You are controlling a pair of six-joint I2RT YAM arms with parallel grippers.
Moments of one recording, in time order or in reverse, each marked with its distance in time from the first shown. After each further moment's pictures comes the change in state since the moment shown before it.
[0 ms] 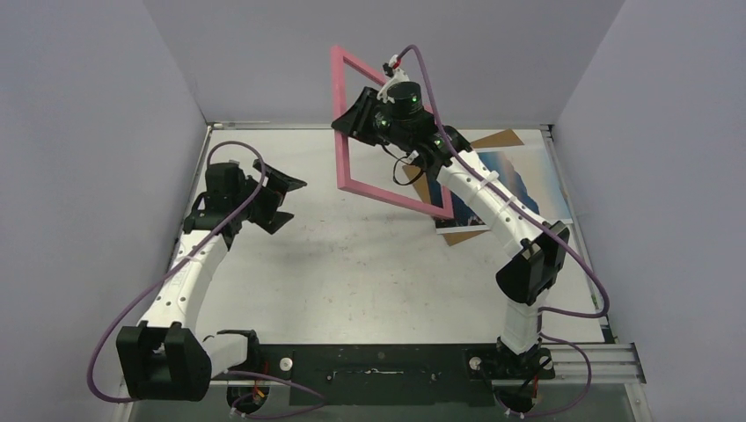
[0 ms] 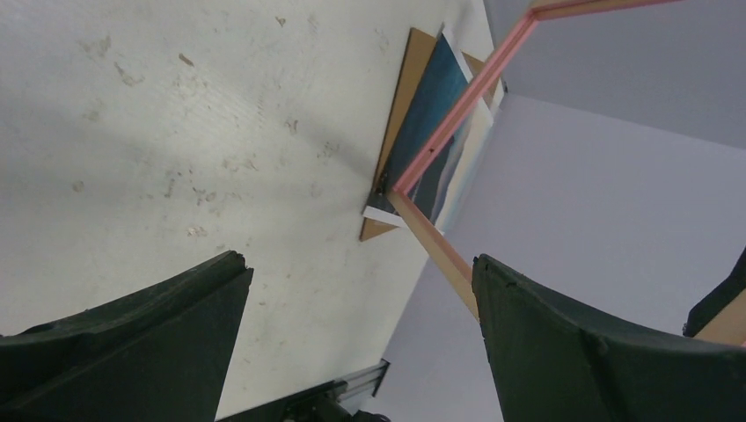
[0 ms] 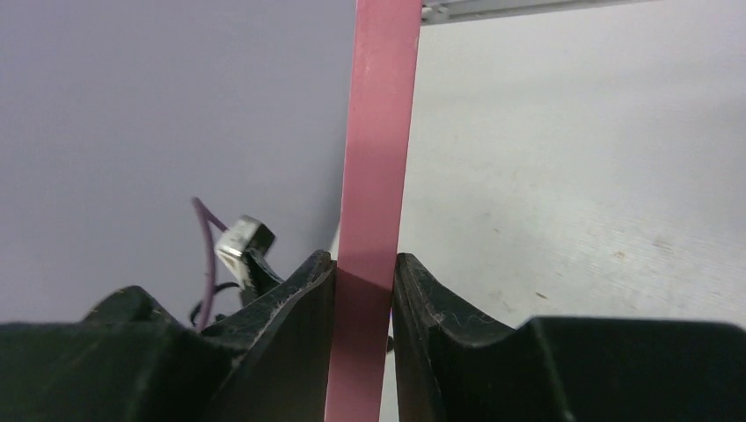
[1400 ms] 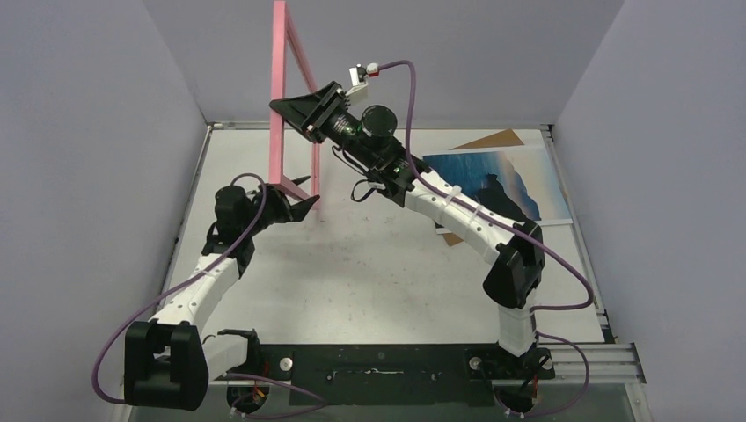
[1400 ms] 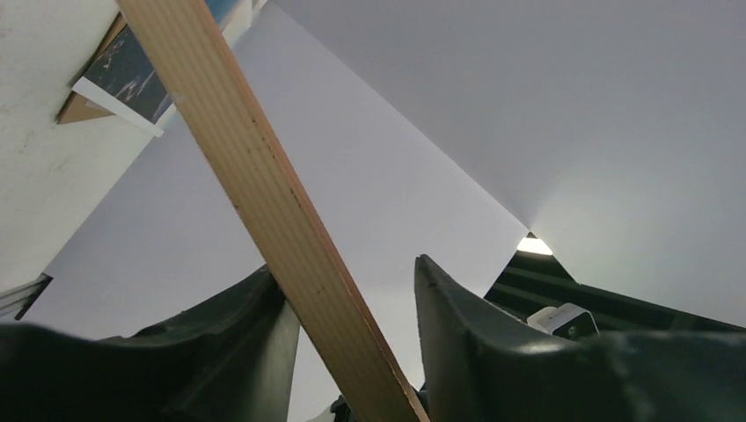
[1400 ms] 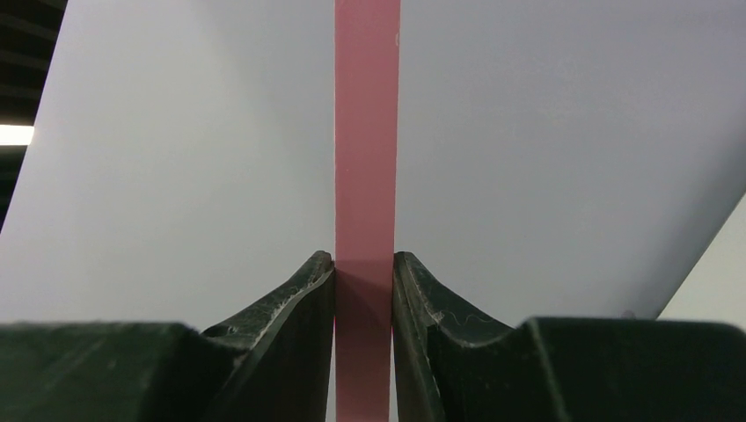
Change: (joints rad) left arm -0.040 -0.069 -0.344 0.675 0.194 -0.976; right arm 0.188 0.056 -0.077 0.739 0.016 0.475
